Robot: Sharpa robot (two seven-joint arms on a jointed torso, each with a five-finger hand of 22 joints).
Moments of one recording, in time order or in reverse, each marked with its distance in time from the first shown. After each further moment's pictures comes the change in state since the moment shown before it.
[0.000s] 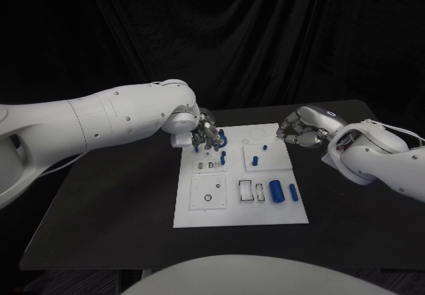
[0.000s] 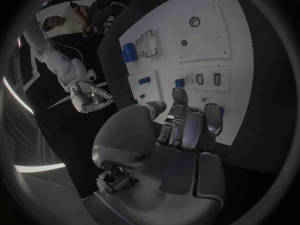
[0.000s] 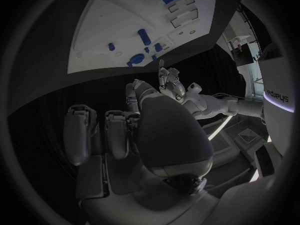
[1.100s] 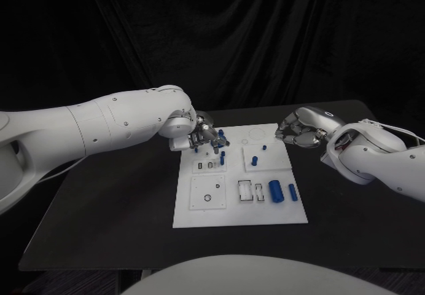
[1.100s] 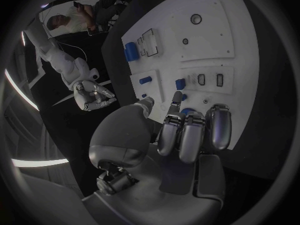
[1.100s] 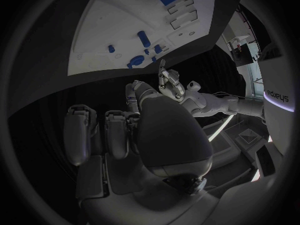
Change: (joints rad) left arm -0.029 -0.010 0.001 -0.021 -0.001 -0.009 0.080; left_hand -0.120 -0.039 -0.206 0.059 -0.170 0.049 -0.016 0.056 0.068 0.326 0.004 0.882 0.140 0.186 0.014 -0.009 0.116 -0.008 0.309 0.062 -0.032 0.000; right arm -0.001 0.004 0.000 -0.005 0.000 0.017 -0.003; right_hand 0.000 0.008 0.003 0.003 0.008 -0.004 0.004 -0.004 0.001 0.000 0.000 0.000 0.000 0.000 0.000 0.000 0.000 0.000 0.000 0.000 0.000 0.000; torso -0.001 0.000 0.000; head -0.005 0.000
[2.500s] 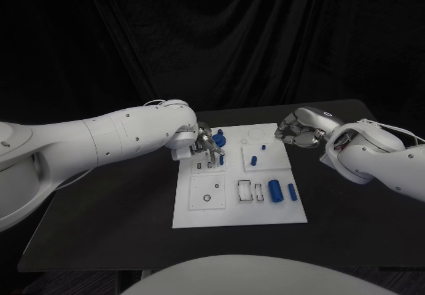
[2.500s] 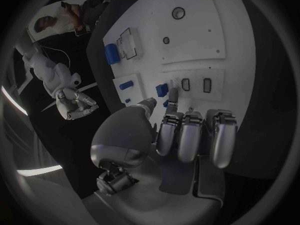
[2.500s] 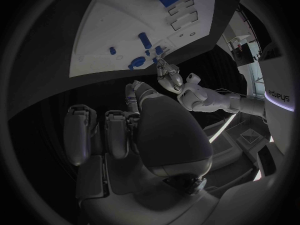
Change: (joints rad) left arm -0.069 0.045 0.000 -0.052 -0.089 -0.054 -0.047; left_hand 0.019 0.029 -0.026 -0.054 0.116 0.008 -0.044 0.136 0.314 0.003 -0.036 0.000 0.000 -0.002 -0.041 0.001 0.000 -0.046 0.236 -0.063 -0.023 0.000; right arm -0.001 0.000 0.000 0.000 0.000 0.009 -0.015; right_hand -0.004 0.004 0.003 0.003 0.004 0.000 0.000 0.000 0.002 0.000 0.000 -0.004 0.000 0.000 0.000 -0.004 0.000 0.000 0.000 0.000 0.000 0.000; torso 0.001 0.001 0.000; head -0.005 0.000
